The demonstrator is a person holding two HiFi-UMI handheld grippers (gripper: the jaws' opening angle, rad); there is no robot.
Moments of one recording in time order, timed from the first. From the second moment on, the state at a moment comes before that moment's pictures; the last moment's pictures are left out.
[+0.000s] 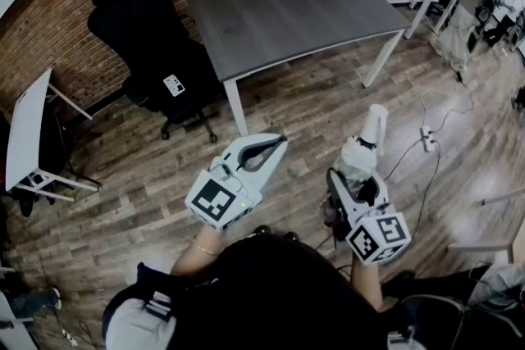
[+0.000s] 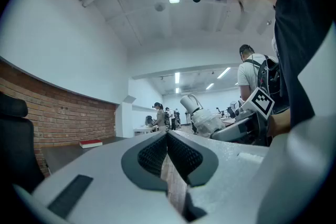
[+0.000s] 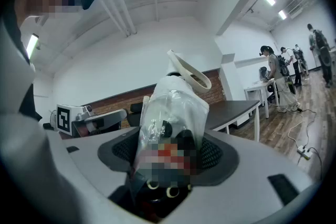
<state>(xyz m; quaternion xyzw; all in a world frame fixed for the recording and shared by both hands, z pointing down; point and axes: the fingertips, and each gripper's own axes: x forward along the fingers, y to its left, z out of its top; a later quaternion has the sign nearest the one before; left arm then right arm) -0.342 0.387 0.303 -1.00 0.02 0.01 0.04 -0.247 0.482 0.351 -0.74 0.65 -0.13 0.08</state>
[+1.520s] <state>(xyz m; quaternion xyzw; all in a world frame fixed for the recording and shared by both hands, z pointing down) -0.350 0.405 0.309 -0.99 0.10 -0.01 0.03 -0.231 0.497 0.358 -0.69 0.69 -0.16 0.12</state>
